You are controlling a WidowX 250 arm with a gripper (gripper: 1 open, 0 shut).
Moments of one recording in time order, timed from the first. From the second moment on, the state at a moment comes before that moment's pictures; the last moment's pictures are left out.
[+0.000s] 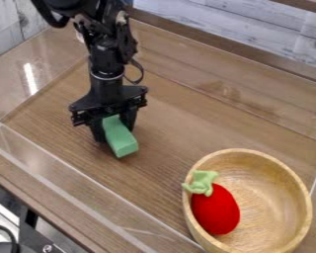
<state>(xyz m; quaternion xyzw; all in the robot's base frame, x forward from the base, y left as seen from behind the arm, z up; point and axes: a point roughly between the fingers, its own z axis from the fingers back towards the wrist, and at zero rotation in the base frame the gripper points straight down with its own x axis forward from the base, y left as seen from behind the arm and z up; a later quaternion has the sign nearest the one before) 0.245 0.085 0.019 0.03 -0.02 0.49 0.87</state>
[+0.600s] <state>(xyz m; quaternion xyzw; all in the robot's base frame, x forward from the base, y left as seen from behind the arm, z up) 0.234 0.091 0.031 0.03 0.02 0.47 0.88</state>
